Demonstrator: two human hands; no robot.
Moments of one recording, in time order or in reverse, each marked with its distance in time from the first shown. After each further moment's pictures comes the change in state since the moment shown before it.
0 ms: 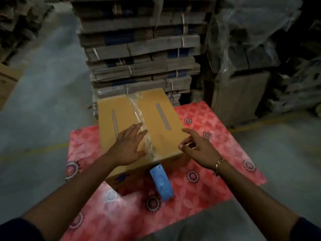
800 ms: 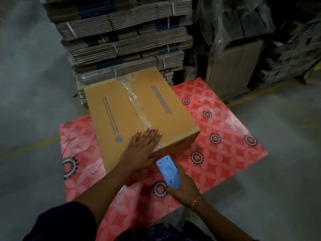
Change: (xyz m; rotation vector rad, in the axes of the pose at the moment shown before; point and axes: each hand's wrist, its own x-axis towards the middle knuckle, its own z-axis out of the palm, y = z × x) left_hand 0.017 -0.016 0.107 0.256 0.098 0.276; right_hand -0.083 0.045 0.173 0.151 -0.115 0.394
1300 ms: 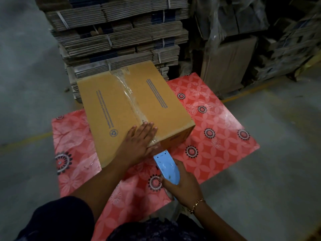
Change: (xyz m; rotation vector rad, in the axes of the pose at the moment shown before) left_hand -0.001 0.005 0.007 0.003 0.085 -0.026; right_hand -0.040 -0.032 -0.012 0.001 0.171 0.019
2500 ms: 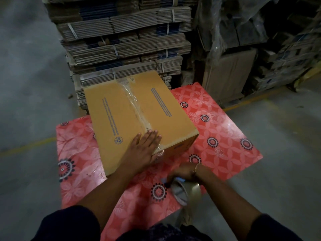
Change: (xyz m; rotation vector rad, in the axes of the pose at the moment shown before) left_hand 0.002 0.000 -0.004 0.006 -0.034 -0.011; right_hand 0.083 -0.051 -0.038 -0.408 -0.717 0.156
